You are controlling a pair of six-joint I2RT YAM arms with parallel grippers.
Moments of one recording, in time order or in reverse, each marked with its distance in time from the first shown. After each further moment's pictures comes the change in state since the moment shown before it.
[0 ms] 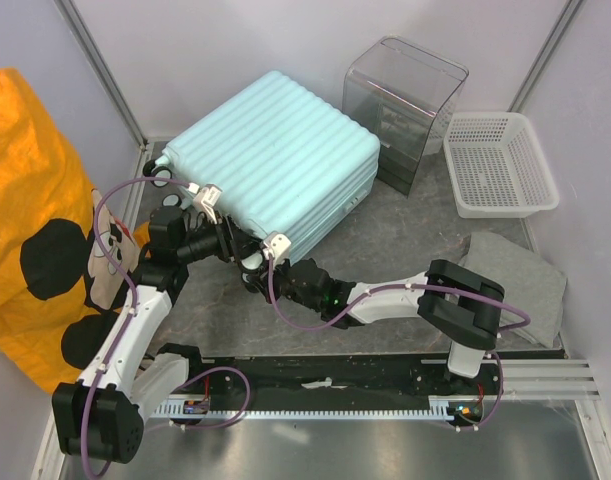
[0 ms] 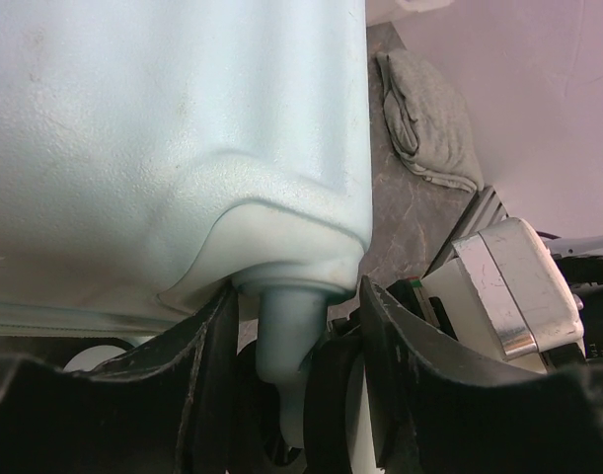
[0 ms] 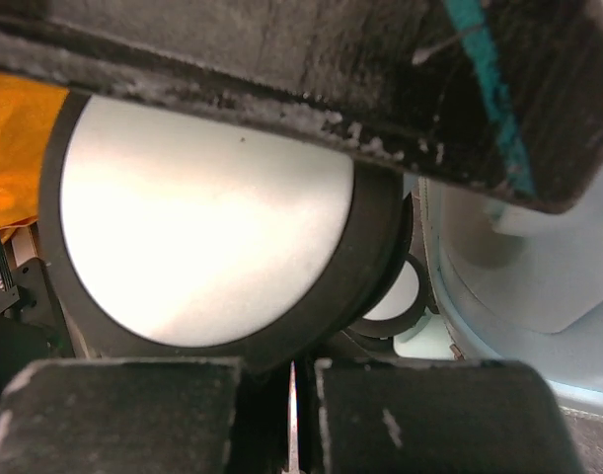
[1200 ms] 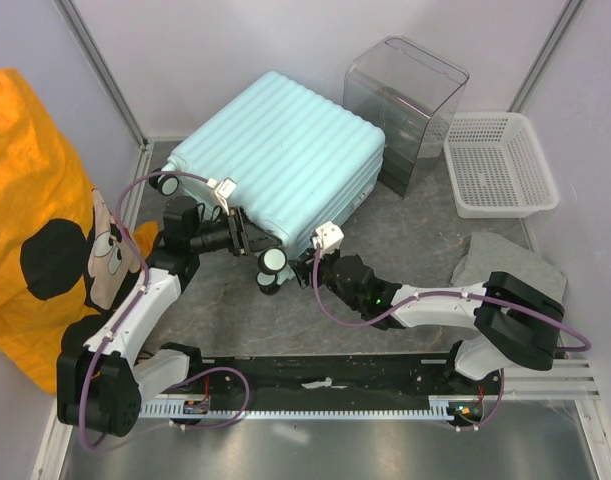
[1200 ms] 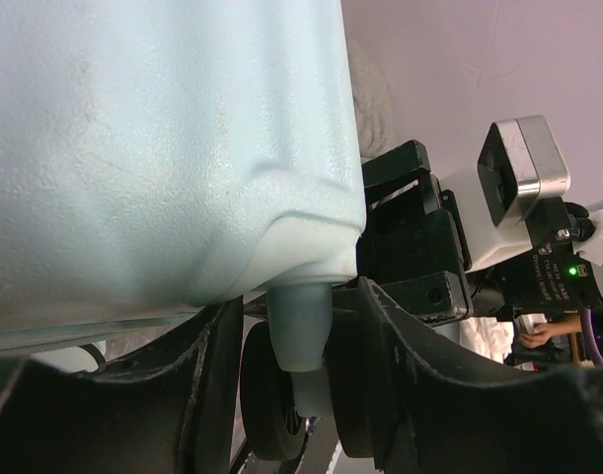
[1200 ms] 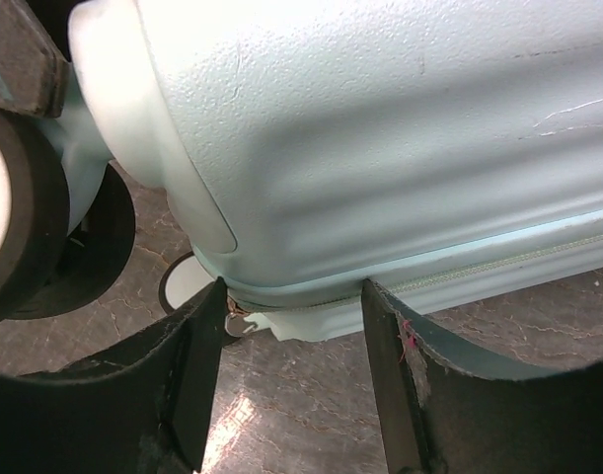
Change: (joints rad) left arm -0.065 0.148 0.032 0.132 0.096 -0.200; right arm -0.117 -0.299 -0.267 -0.046 0.214 -0.072
